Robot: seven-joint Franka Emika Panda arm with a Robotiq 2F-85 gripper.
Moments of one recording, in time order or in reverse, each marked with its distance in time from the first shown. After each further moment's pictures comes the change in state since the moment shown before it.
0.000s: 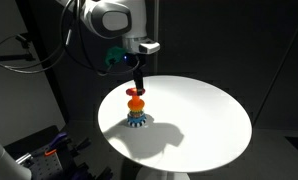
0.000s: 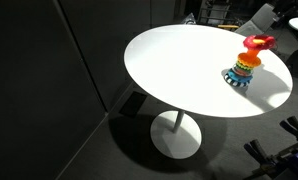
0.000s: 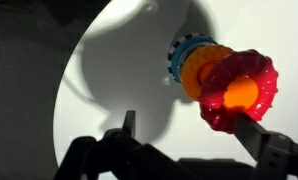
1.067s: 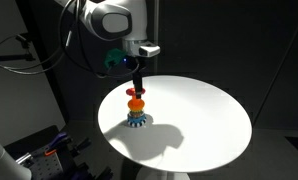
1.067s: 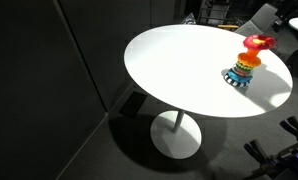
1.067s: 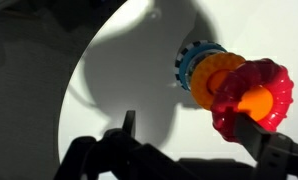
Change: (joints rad) arm -0.014 0.003 -0.001 -0.011 -0.004 -0.018 -0.014
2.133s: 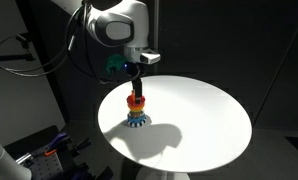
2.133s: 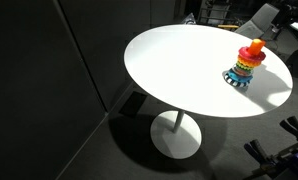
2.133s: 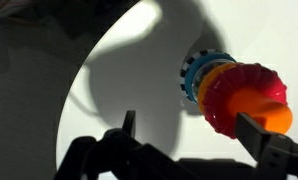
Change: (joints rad) arm 0.000 0.046 0.000 0.000 0.000 0.000 -0.012
